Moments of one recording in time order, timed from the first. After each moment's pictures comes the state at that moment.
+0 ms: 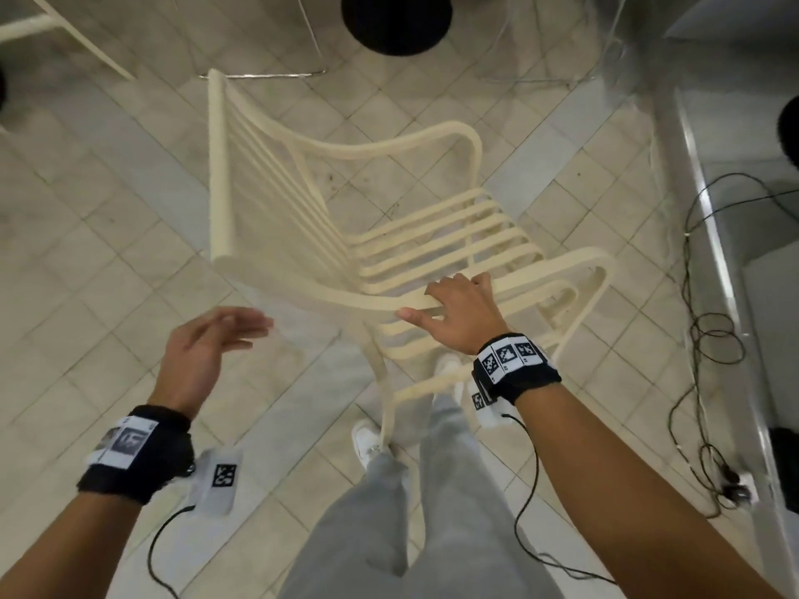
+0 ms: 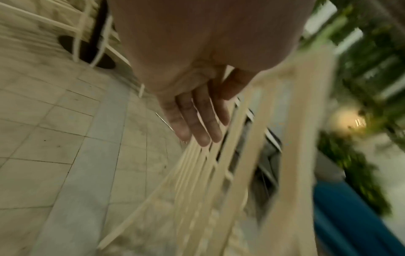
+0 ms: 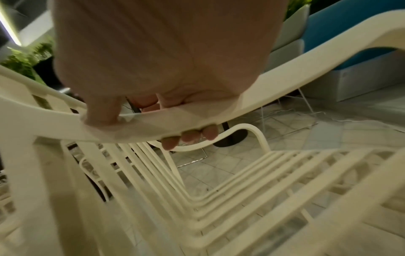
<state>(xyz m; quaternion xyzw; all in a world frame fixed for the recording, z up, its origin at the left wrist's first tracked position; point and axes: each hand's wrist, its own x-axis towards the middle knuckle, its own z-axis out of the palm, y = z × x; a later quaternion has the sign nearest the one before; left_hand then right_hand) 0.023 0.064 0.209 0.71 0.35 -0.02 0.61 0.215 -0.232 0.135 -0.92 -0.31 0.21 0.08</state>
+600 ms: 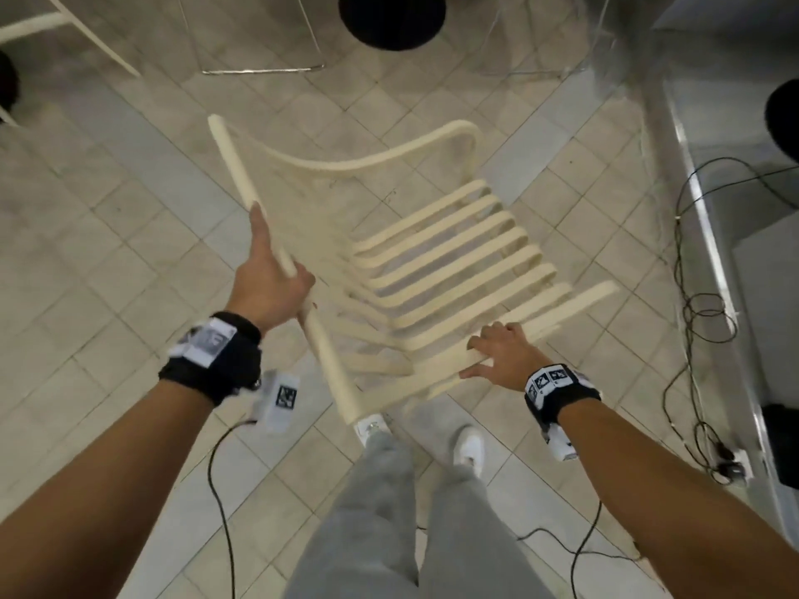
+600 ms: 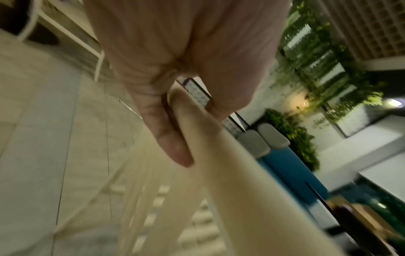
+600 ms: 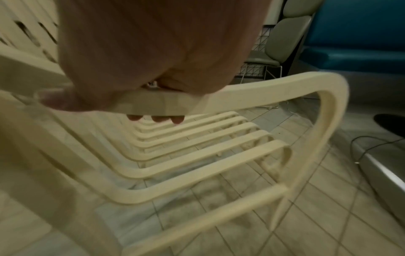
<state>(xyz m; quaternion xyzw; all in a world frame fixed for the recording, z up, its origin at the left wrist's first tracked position) 0.051 -0.010 0.228 0.79 0.37 -0.09 0.47 0.133 -0.384 0.073 -0.87 -0.36 0.33 0.01</state>
